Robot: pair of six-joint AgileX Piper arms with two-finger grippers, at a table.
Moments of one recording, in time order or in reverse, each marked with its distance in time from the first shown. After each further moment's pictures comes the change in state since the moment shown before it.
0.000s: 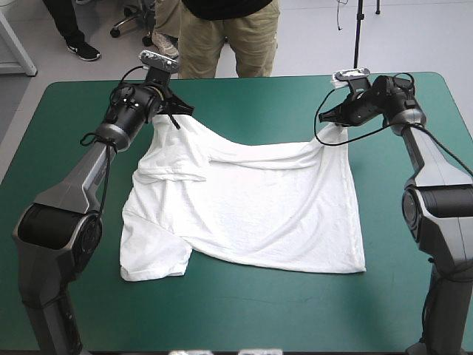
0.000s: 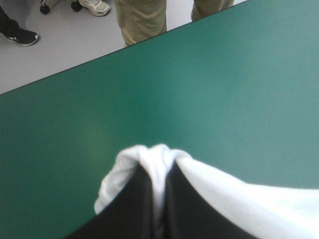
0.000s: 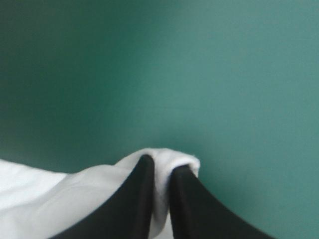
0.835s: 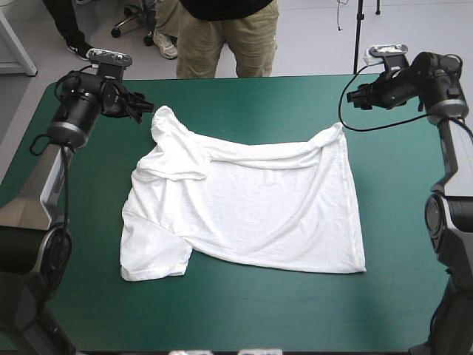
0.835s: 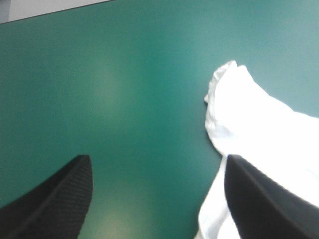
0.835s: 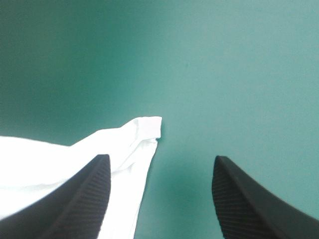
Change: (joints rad) left arm 0.128 -0.181 0.010 -0.074 0.325 0.032; right arm -0.100 -0.155 -0.075 0.009 0.178 0.004
